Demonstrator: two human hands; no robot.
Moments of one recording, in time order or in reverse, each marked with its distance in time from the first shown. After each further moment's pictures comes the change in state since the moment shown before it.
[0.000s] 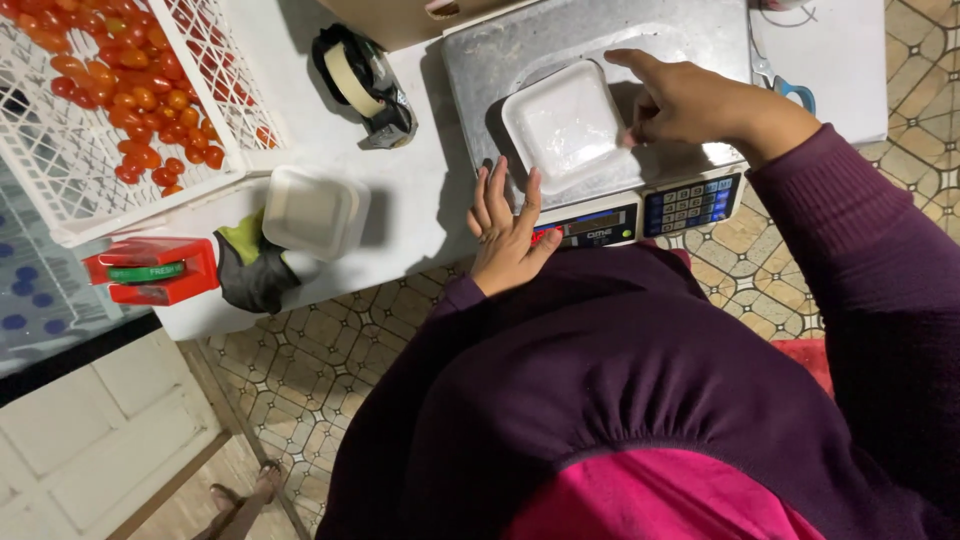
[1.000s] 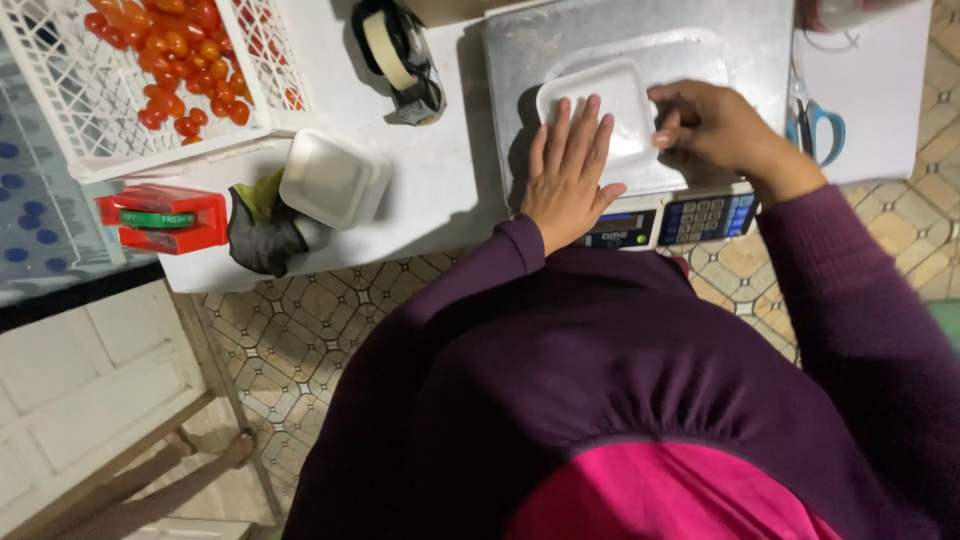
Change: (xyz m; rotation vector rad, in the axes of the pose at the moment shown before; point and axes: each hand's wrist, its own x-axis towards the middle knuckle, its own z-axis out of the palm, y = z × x) left_hand 0.071 0.047 -0.016 0.593 -0.095 0.081; right_hand 0.022 0.060 0.039 0.255 0.183 -0.123
